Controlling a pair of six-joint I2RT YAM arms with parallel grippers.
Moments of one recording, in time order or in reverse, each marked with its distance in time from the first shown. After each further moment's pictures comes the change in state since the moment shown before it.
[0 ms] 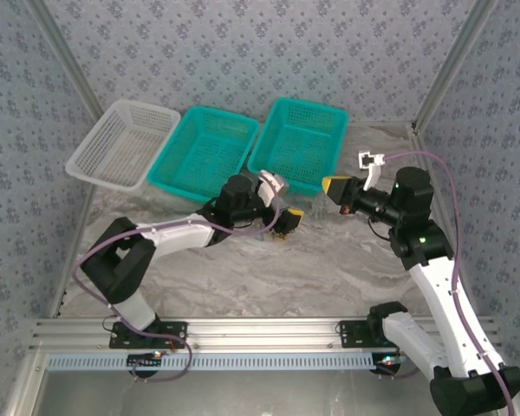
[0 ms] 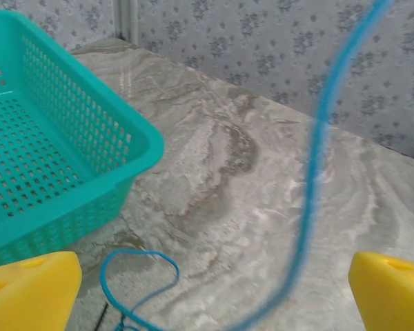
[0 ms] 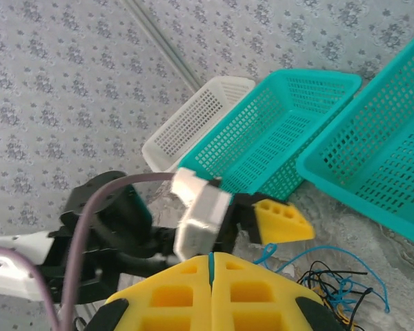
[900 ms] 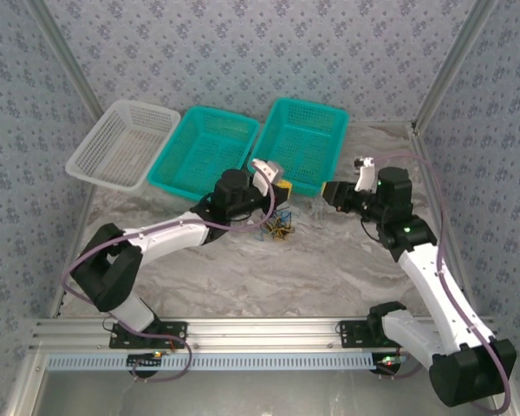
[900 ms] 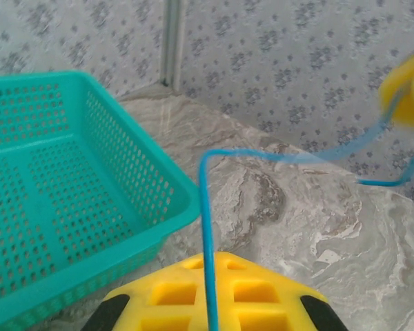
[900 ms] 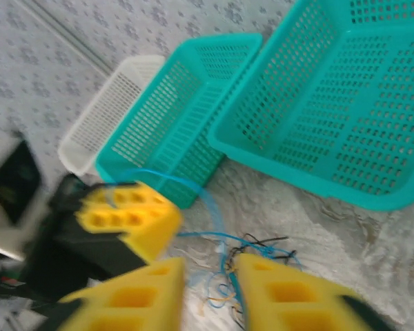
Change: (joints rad) left arm -0.002 -0.095 0.037 -0.050 -0.118 -0.075; right arm 0.014 0.104 -0.109 0.013 0.205 0.004
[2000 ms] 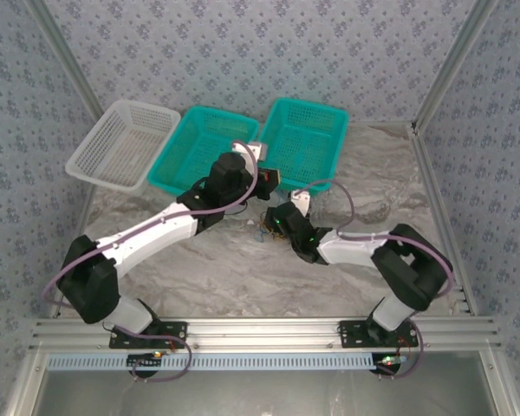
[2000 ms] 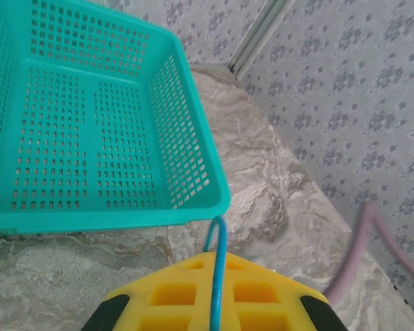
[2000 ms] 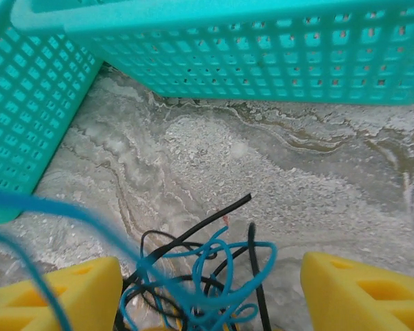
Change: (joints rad) left arm 0.014 -0.106 0.170 -0.385 -0.181 -0.369; right arm 0.586 0.684 -0.096 0.524 0.924 0.314
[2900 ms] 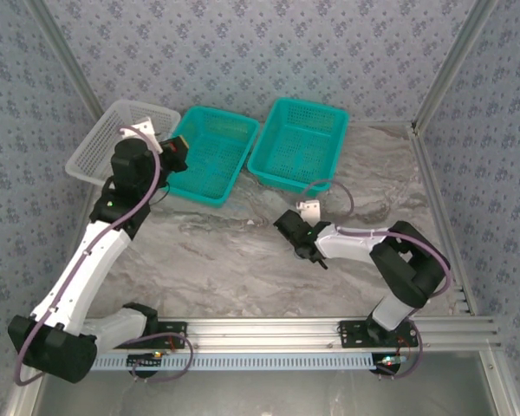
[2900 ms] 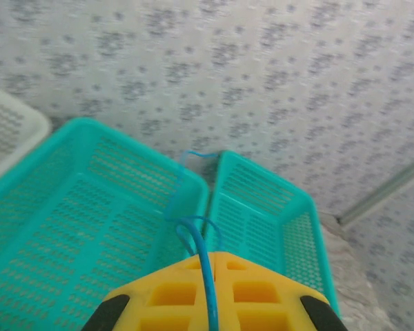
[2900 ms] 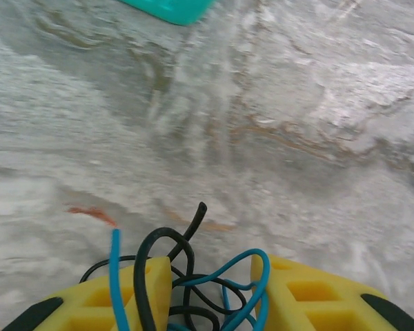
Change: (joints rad) left arm 0.457 -0.389 -0.033 -0.248 -0.096 -0.026; right arm -0.031 -0.010 0.050 -0.594 0.253 -0.153
